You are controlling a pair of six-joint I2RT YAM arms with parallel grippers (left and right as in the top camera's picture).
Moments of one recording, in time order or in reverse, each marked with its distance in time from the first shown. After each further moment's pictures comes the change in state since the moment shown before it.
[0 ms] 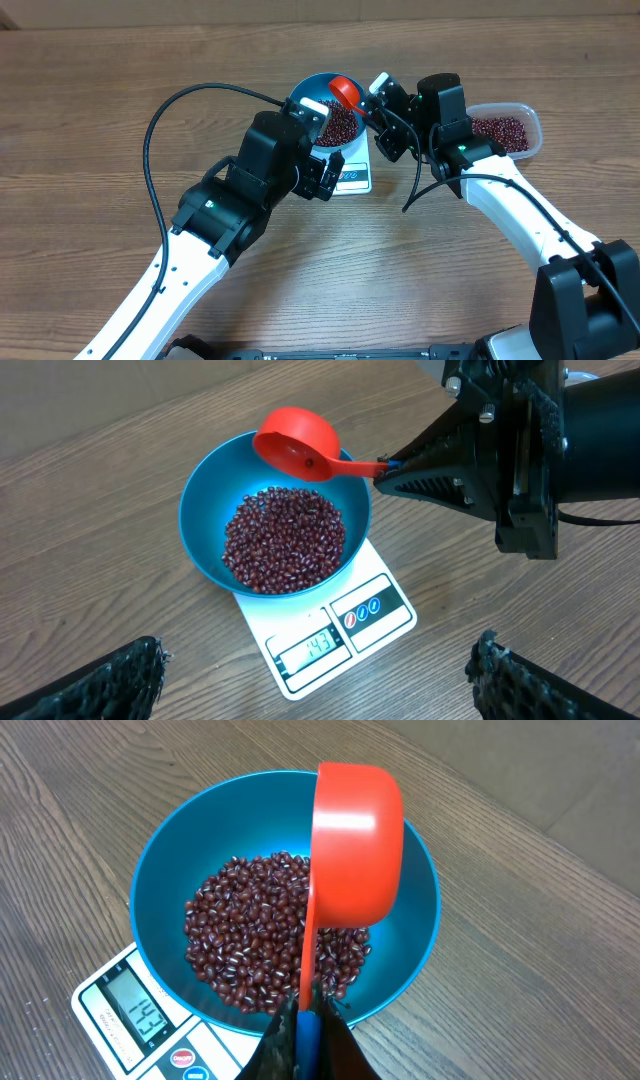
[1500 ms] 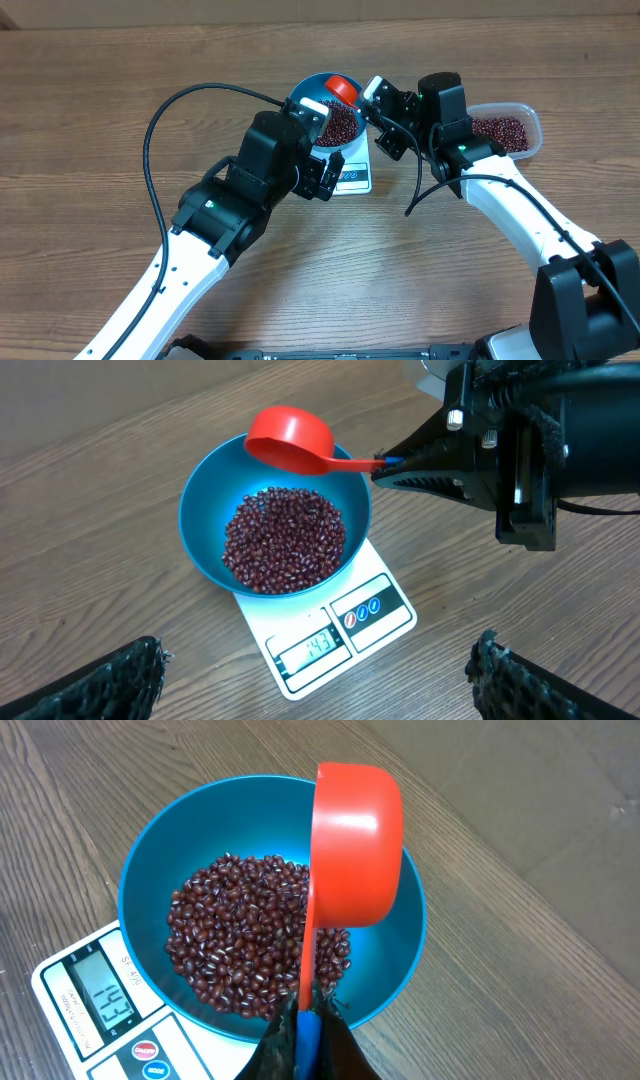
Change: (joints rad) left arm 0.000 0.000 0.000 0.000 0.000 0.000; right arm 0.000 0.000 0.000 0.023 0.000 -0.158
